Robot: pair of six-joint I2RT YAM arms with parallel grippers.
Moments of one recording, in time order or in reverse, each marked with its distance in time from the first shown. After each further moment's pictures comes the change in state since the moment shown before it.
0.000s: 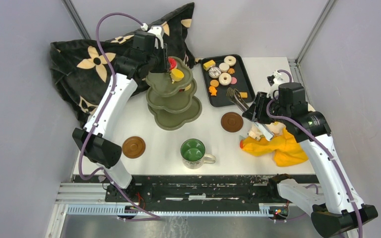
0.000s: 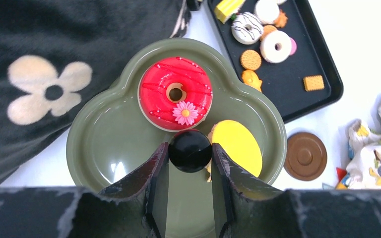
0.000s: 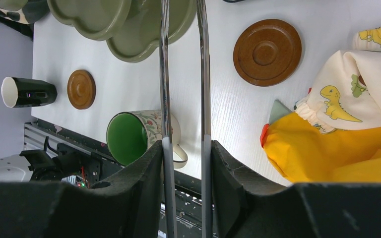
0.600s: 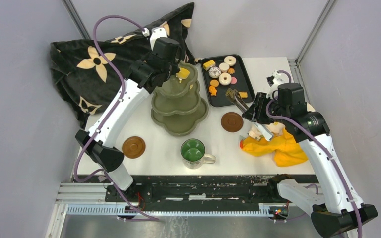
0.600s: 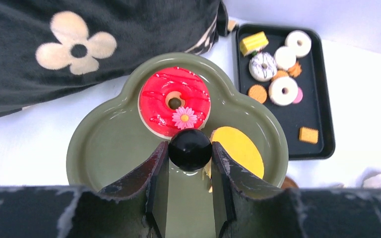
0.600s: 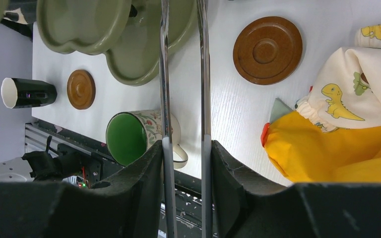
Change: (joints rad) left arm -0.216 -0.012 0.050 -0.091 -0.506 -0.340; right arm 0.000 0.000 -0.013 0.007 0.000 0.008
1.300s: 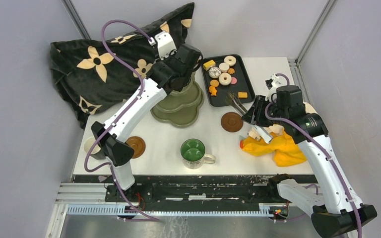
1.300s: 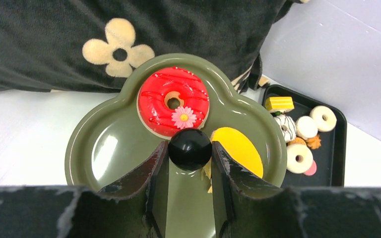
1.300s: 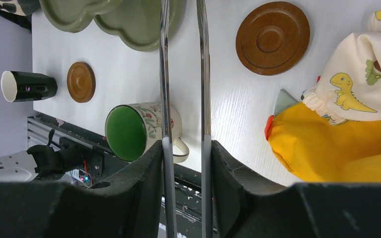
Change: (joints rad) left arm -0.131 0.116 0.092 -0.070 -0.465 -0.300; right arm 0.000 -0.013 -0.038 0.002 -0.019 0.008
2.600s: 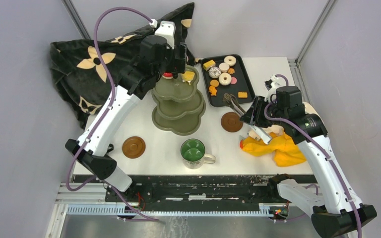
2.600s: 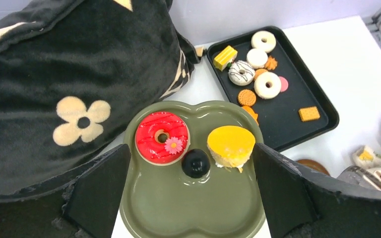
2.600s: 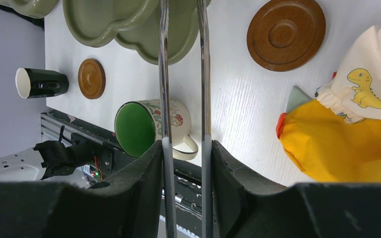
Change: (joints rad) left arm 0.103 -0.241 -0.180 0.270 0.594 0.701; right arm 0.000 -0.002 -0.021 0.014 -0.042 0.034
